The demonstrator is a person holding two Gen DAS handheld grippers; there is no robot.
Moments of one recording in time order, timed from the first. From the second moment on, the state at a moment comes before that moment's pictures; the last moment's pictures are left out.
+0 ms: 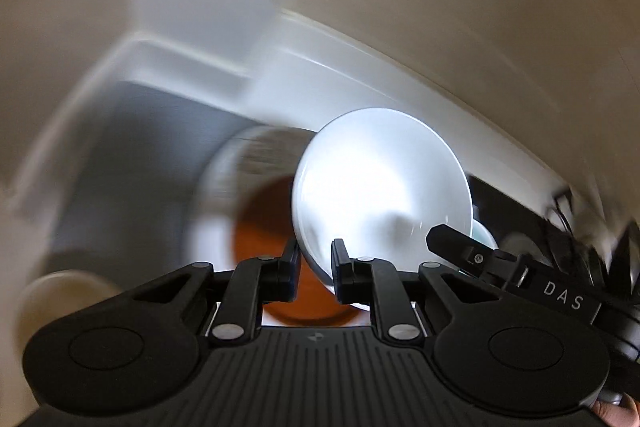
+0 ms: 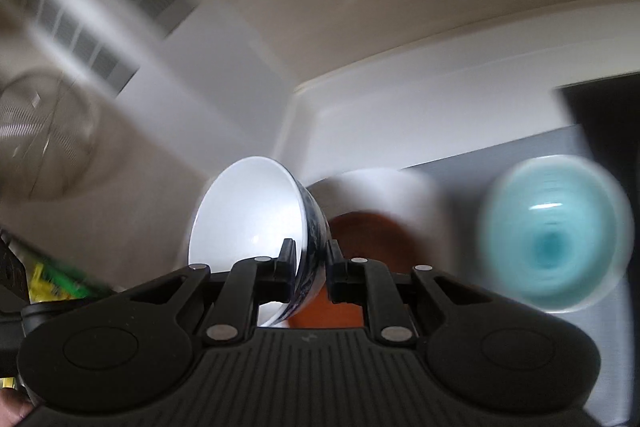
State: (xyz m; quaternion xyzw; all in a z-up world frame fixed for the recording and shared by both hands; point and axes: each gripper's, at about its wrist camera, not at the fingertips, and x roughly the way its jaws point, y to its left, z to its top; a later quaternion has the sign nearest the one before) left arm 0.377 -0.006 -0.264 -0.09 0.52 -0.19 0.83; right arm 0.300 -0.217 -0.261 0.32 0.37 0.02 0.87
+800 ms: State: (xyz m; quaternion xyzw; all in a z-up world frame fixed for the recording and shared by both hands) left arm 0.389 -0.178 -0.324 0.05 0.61 -0.30 0.73; right arm 0.238 -0.341 -0.327 0.36 0.39 -0.13 0.84
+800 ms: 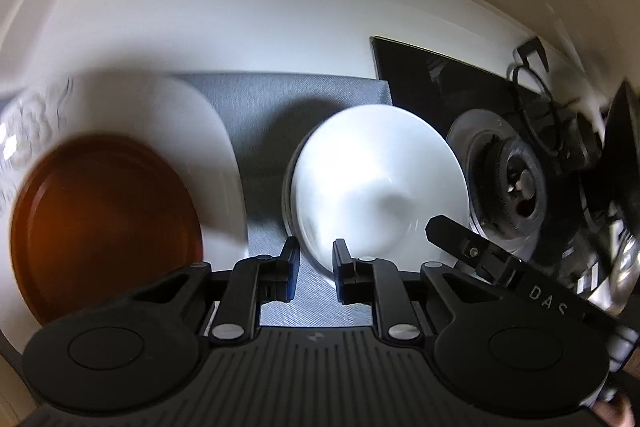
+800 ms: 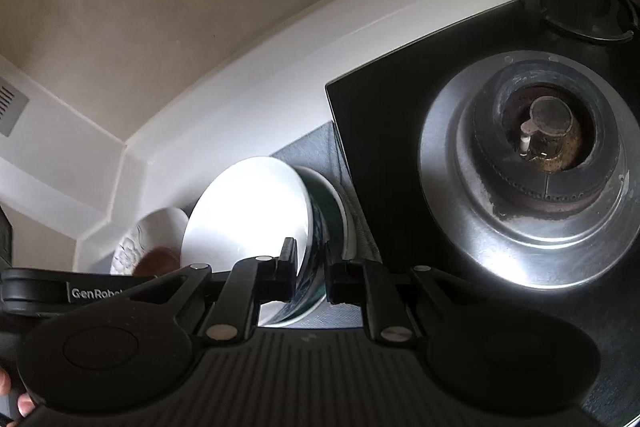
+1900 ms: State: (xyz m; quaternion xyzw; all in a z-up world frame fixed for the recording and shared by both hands) left arm 0.399 -0.191 -0.347 0.07 0.63 -0.29 0.72; right arm 0.241 -0.356 -0.353 0.39 0.41 -0.12 0.81
